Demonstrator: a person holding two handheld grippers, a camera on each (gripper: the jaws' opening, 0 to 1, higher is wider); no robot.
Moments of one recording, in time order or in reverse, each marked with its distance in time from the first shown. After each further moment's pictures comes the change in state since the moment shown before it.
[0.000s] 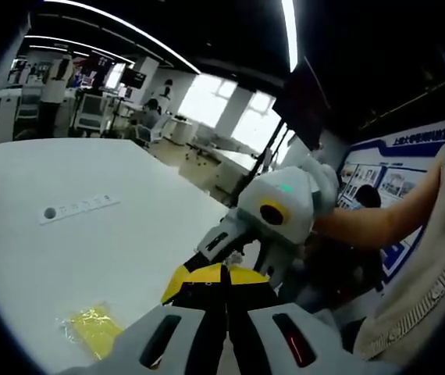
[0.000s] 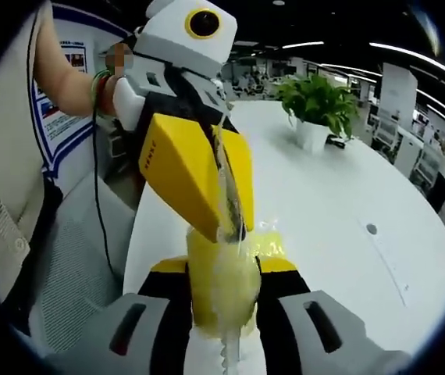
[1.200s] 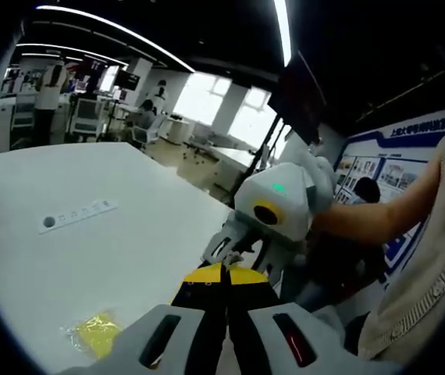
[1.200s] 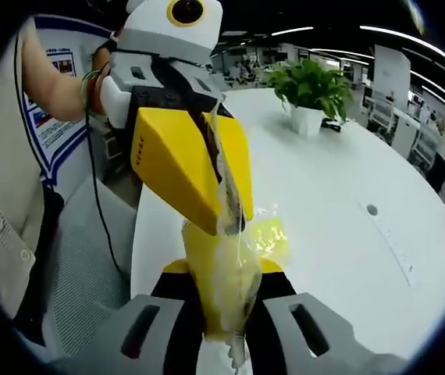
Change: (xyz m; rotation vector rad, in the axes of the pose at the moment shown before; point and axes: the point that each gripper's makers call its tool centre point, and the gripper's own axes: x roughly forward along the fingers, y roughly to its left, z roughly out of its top) left arm 0.002 -0.003 0.005 0.052 0.012 -0.003; right arm -0.004 0.000 -0.010 0.087 0.069 -0.002
